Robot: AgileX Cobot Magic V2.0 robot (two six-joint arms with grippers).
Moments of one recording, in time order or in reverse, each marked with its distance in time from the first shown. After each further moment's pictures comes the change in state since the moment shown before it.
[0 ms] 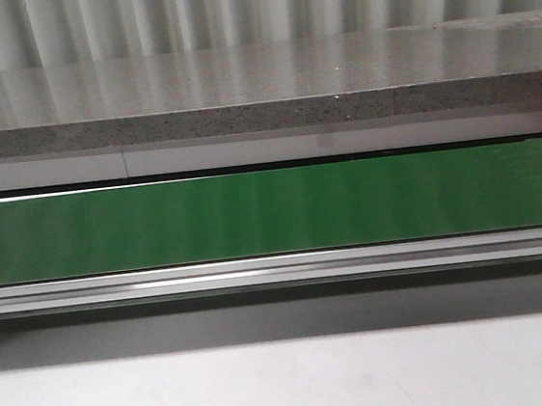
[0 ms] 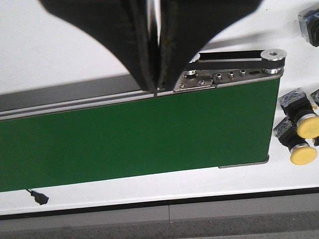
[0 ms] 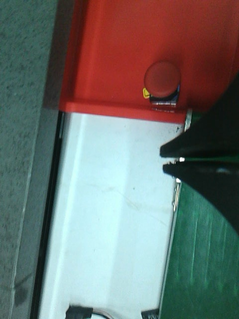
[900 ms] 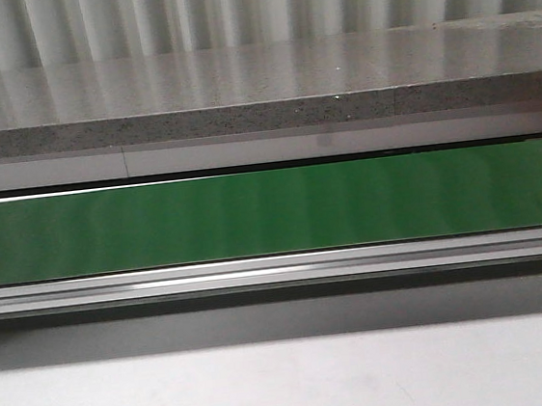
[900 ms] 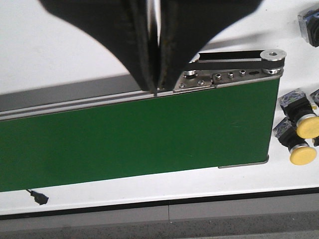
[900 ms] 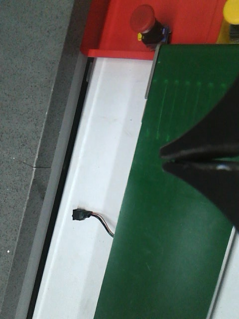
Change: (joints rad) left arm 0.000 0.000 0.000 0.000 0.000 0.000; right arm 0.225 -0.718 0.667 0.016 -0.306 0.042
